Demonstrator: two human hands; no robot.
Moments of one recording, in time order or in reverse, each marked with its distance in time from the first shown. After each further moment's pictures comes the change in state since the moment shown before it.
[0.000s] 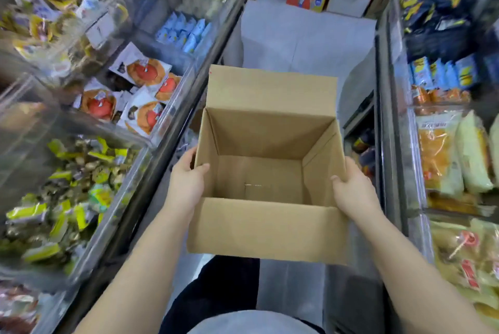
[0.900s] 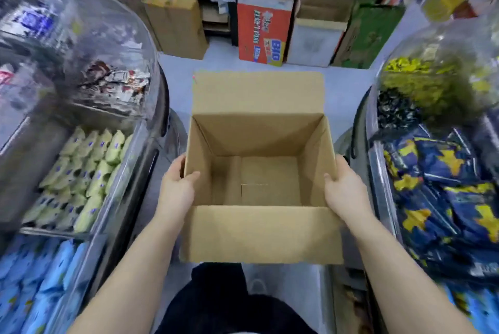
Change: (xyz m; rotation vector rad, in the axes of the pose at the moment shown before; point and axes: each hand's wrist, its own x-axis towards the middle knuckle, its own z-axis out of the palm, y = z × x) left_hand 0.618 0.295 0.390 0.127 -0.089 0.010; right_hand 0.713 -0.161 -0.197 0.058 0.124 0.073
